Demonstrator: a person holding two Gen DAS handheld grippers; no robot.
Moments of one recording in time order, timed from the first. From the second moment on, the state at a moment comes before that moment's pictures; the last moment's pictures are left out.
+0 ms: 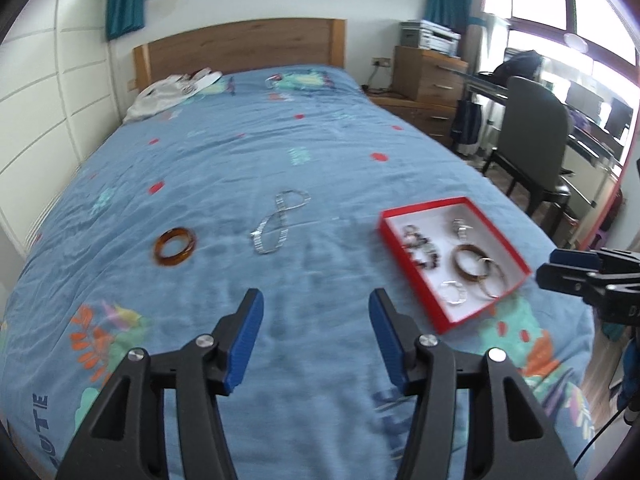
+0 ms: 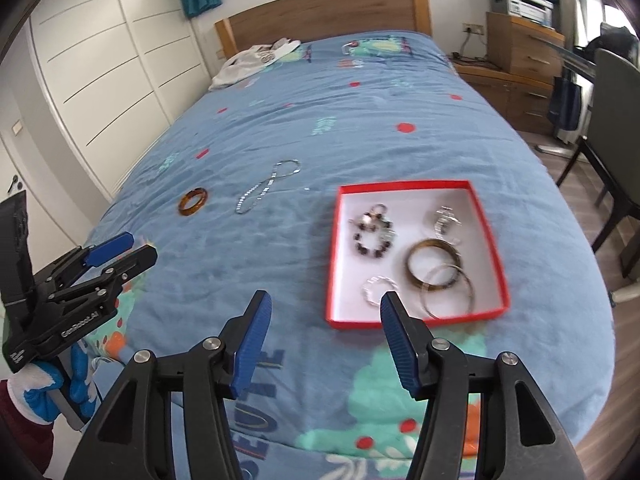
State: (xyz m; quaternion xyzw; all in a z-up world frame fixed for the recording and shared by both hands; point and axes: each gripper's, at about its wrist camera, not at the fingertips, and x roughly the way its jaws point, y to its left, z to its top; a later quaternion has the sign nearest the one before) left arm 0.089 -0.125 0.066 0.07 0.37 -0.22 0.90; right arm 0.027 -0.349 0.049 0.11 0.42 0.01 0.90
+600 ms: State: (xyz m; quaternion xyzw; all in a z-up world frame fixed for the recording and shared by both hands) left arm 0.237 0.002 -0.014 0.02 0.44 -0.12 0.89; right arm 0.187 -0.275 -0.005 0.10 0.47 0.09 0.87
